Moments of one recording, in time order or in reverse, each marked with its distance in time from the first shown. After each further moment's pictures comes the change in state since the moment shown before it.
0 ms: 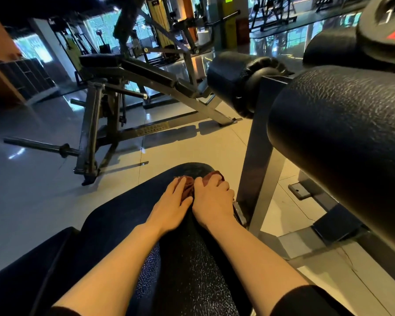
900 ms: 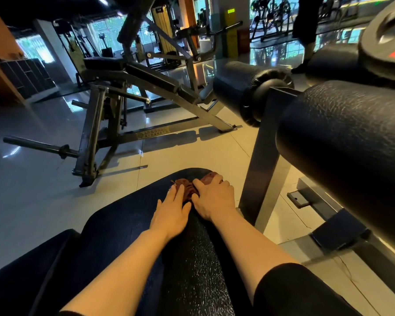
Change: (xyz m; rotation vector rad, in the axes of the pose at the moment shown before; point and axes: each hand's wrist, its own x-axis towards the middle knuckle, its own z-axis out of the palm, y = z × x) left_hand 0.002 -0.006 0.004 0.101 -0.056 -0.190; right_hand 0.032 0.004 -0.001 -0.080 -0.074 -0.053
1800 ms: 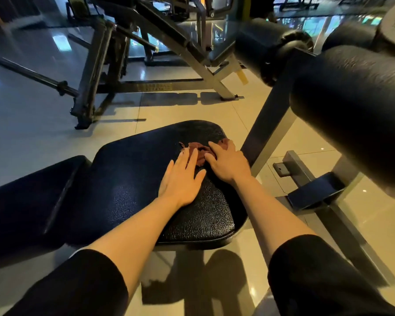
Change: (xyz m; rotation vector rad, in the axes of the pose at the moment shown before) left_hand -0.086 0.001 0.033 0.059 0.171 0.145; right_hand -0.069 0.017 0.001 0.205 -0.032 0.008
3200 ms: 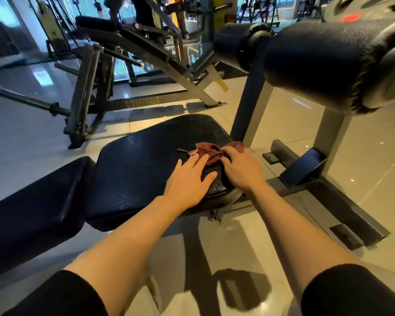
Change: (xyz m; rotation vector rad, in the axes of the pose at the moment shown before) left_hand -0.105 0.027 -0.031 -0.076 -0.063 0.150; right_hand -0.126 0.000 0.018 0.195 0.260 0.122
